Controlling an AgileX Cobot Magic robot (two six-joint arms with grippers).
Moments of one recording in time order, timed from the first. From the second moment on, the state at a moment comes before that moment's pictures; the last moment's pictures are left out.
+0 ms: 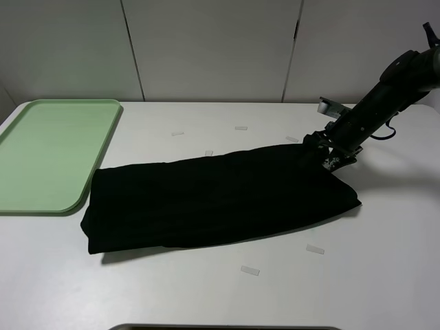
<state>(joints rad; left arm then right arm) -0.24 0.00 -0.49 0.01 1.06 -0.02 -0.03 2.21 -1.38 0.62 1.00 -0.83</state>
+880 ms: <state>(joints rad) -0.24 0.00 -0.49 0.01 1.06 -0.02 -0.02 2.22 -1.38 0.44 0.95 -0.71</state>
